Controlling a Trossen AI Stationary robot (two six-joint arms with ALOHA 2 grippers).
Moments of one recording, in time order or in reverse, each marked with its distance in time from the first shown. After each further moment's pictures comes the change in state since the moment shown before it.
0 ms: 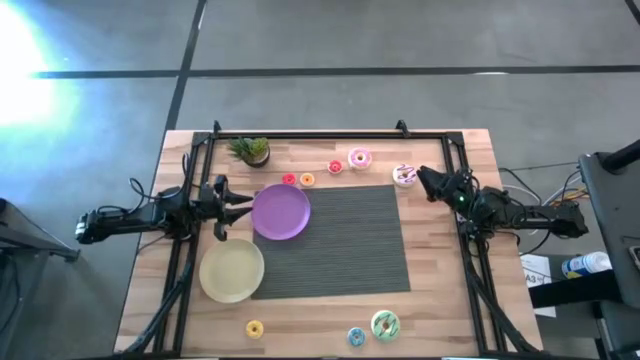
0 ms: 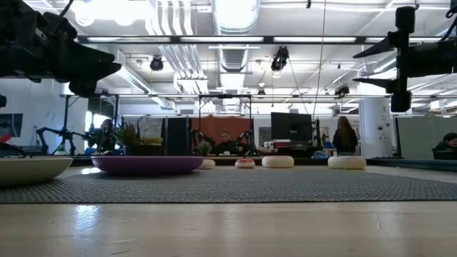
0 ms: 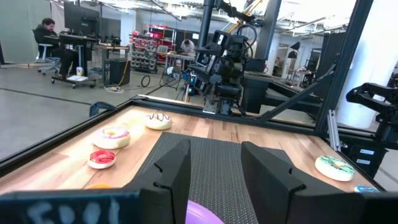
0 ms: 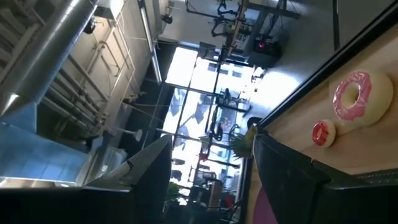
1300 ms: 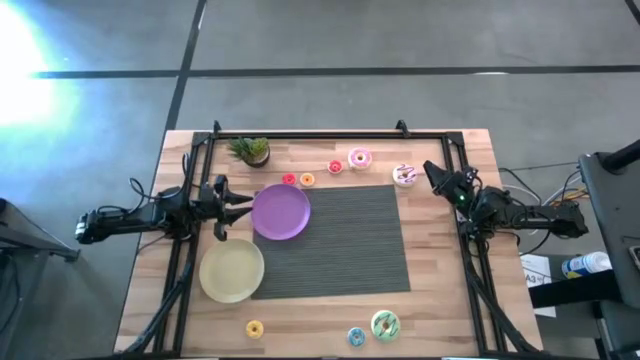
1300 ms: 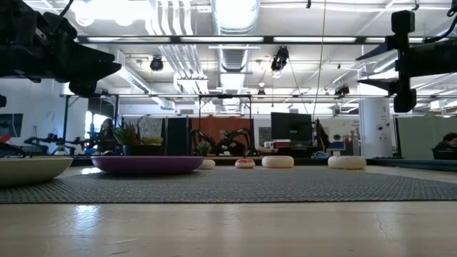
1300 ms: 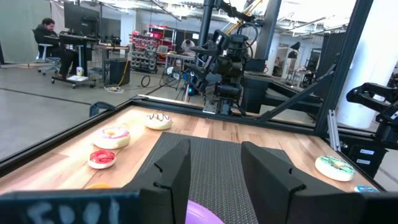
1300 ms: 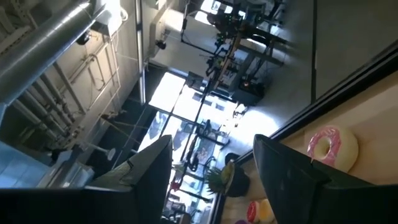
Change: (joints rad) left arm 0.000 0.000 0.000 0.000 0.000 0.000; right arm -0.001 0.002 0.000 0.031 0.136 -0.177
